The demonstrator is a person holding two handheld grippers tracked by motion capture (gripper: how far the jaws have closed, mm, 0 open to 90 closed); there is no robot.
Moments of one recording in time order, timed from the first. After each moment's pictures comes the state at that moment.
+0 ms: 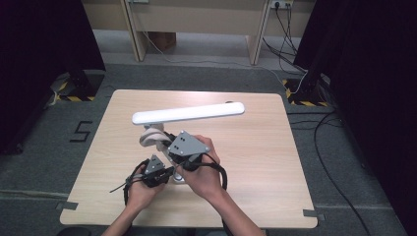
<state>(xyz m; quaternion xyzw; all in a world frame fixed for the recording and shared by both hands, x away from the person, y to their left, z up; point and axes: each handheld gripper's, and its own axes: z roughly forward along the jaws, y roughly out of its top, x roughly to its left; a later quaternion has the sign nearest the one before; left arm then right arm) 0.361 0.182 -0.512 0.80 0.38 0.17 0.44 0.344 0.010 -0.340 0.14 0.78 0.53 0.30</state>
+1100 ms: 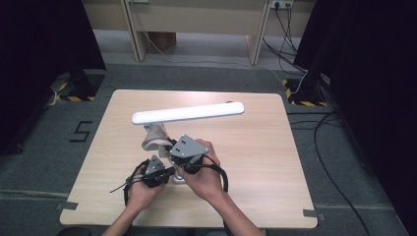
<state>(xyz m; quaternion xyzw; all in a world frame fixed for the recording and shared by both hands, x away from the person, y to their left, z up) 0.360 0.181 -0.511 0.80 0.37 0.18 0.44 0.348 0.007 -0.360 0.16 0.80 0.51 0.28</state>
